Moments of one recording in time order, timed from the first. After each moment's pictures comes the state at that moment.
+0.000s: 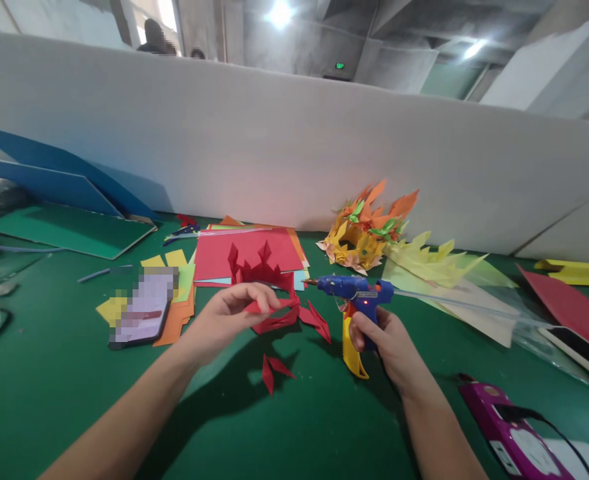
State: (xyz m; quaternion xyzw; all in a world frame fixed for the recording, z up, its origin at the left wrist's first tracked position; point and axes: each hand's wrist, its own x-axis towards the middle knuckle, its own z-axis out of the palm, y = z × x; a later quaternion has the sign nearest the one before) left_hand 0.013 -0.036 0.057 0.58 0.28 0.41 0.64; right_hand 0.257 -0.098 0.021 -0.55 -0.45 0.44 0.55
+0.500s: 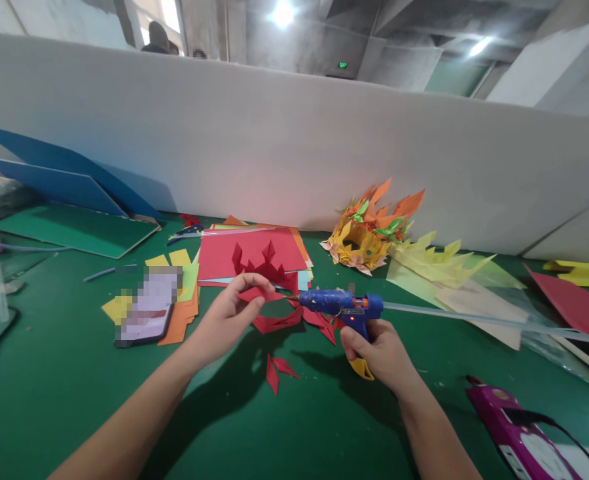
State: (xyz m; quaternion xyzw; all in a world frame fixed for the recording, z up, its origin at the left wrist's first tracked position) left_hand 0.009 -0.033 0.047 0.66 0.36 0.43 0.50; right_hand 0.243 -0.099 0.021 -0.60 -0.53 0.38 0.46
